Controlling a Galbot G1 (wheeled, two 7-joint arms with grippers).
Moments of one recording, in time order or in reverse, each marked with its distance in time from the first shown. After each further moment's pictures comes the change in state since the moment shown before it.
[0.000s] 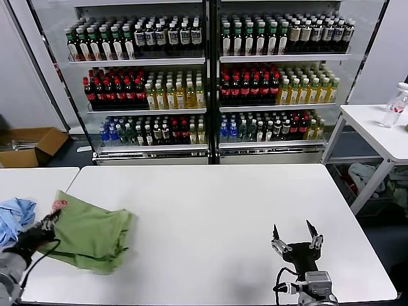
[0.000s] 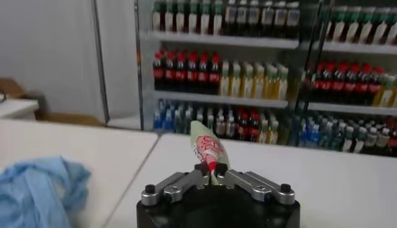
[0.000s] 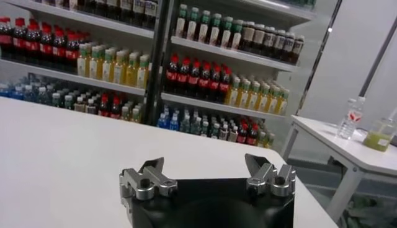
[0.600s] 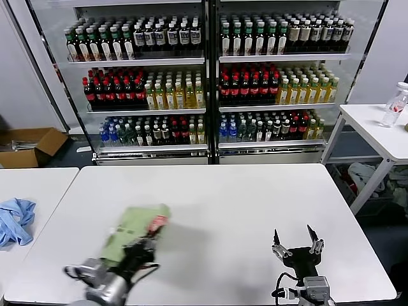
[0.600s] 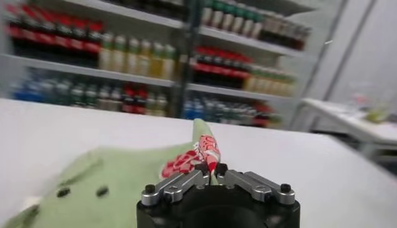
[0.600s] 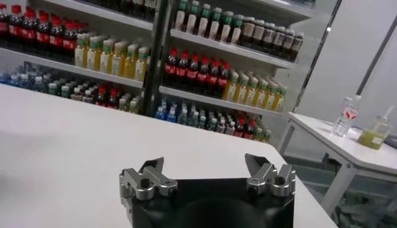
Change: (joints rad) left arm -0.041 -0.292 0.607 -0.172 0.301 -0.014 0.006; right arm -0.027 0.014 -0.002 -0.009 -0.051 0.006 -0.015
